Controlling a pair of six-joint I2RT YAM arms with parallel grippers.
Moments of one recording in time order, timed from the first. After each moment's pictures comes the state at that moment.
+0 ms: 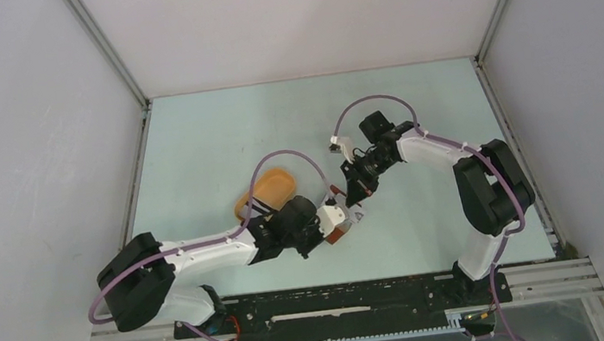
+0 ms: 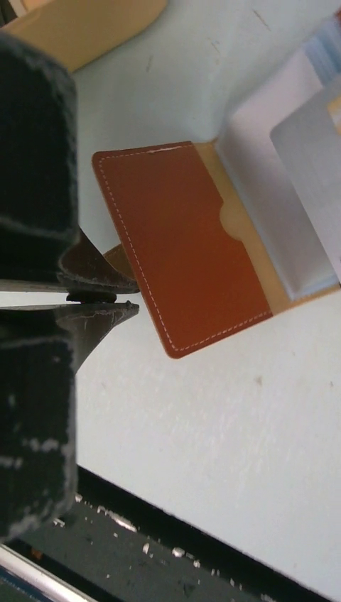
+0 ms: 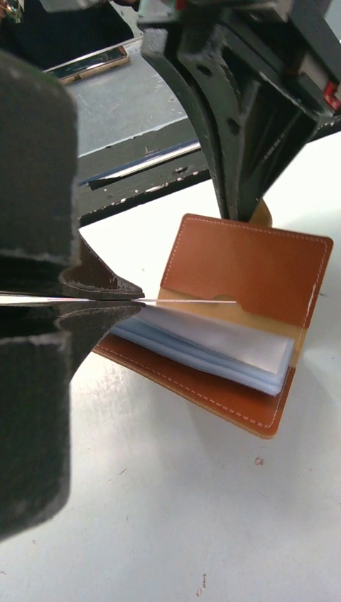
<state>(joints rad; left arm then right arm) -1.03 1.37 0.64 -0.10 0.08 0.16 0.45 1.75 1.15 -0.67 -0.81 -0.34</state>
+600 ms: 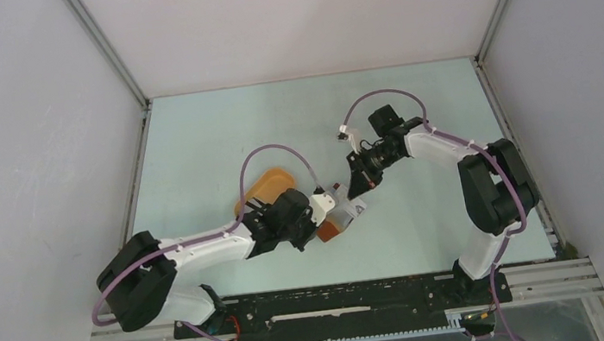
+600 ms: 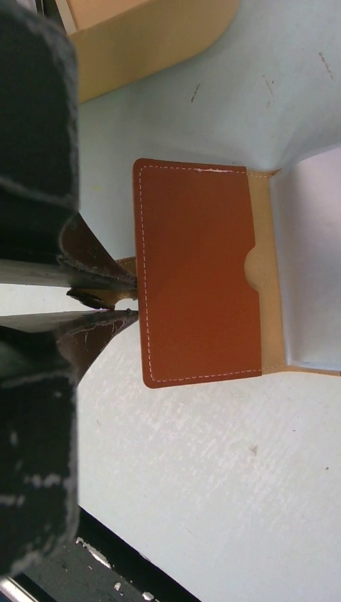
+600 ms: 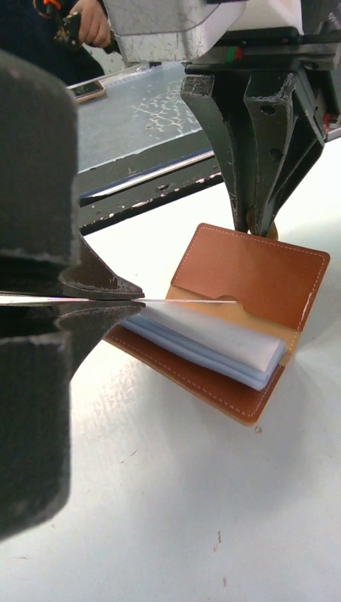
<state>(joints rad) -0.93 1.38 0.64 -0.12 0.06 0.07 0.39 1.74 1.15 -0.64 -0.87 -0.27</state>
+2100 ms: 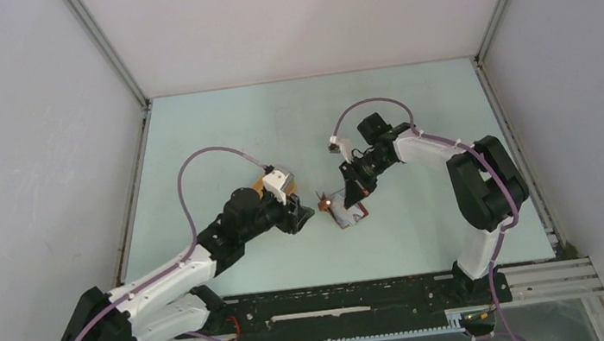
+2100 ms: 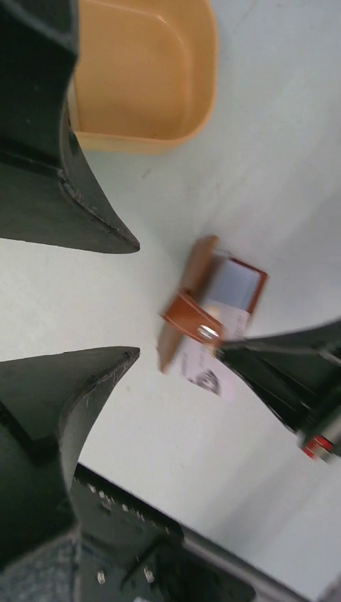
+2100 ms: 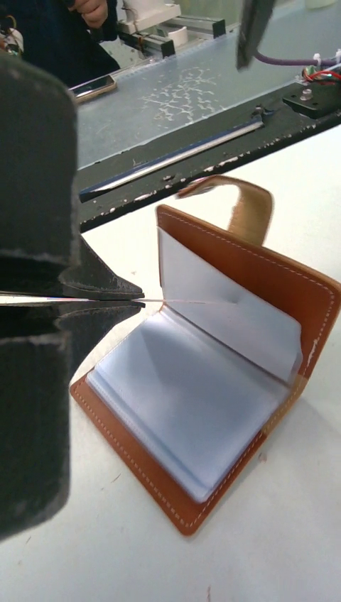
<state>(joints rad) -0.76 1.02 0.46 0.16 0.15 -0.18 0.44 1.79 1.15 -0.64 -0.82 -0.25</state>
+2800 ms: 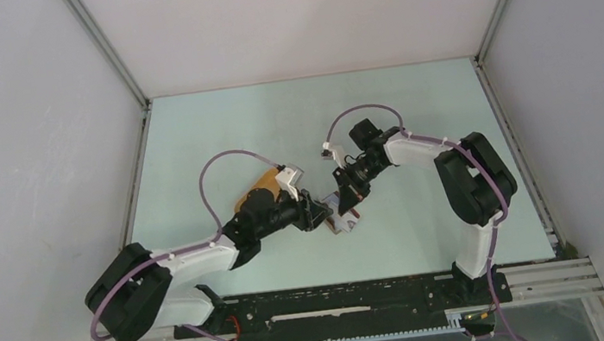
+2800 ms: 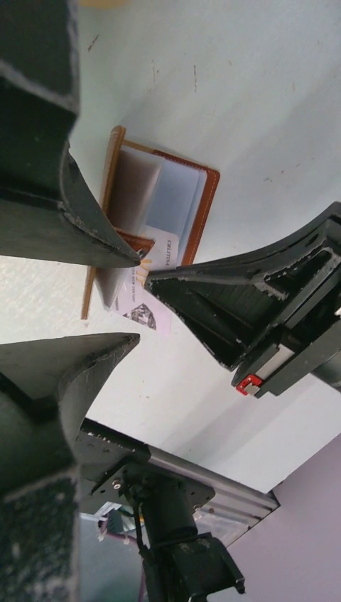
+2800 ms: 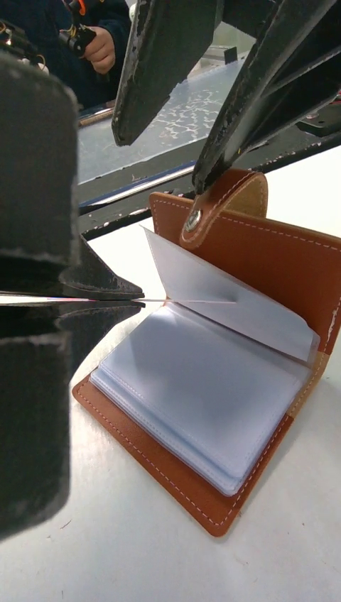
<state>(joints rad) -0.79 1.28 0.41 0.59 0.27 -0.44 0.49 1.86 1.17 -0.62 -0.87 -0.22</state>
